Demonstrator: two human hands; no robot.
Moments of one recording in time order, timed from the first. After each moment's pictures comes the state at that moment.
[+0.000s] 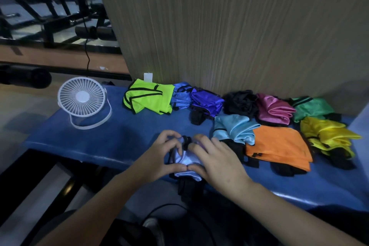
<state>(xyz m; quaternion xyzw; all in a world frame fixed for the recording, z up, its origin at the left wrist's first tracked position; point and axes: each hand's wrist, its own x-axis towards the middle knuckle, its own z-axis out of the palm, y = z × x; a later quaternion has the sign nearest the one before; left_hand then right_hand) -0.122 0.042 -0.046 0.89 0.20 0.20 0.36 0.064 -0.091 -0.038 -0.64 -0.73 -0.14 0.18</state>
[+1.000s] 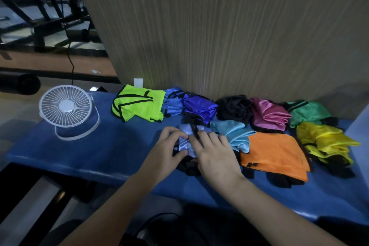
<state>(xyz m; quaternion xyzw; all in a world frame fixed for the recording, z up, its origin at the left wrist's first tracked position) -0.061 0.050 -0.055 0.87 0.28 0.28 0.30 0.087 -0.058 -0.041 -0.72 -0.65 -0.22 0.06</state>
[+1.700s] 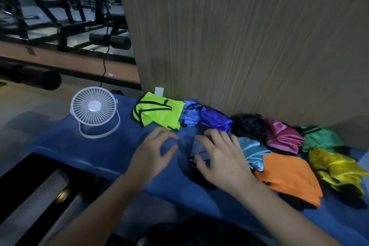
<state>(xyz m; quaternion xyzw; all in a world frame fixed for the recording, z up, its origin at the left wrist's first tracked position) -0.124 0.075 -0.023 0.84 0.31 0.37 0.24 0.063 -0.048 0.023 -0.72 -0.67 -0.11 0.13</state>
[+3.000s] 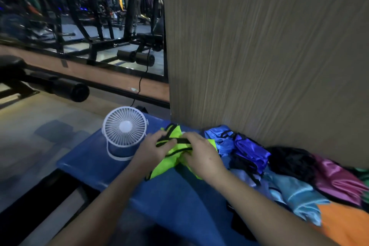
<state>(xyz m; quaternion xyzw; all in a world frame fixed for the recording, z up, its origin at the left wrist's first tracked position) -0.170 0.186 -0.002 0.70 0.41 0.40 0.42 -0.005 0.121 0.007 -0.65 -0.69 0.06 0.30</state>
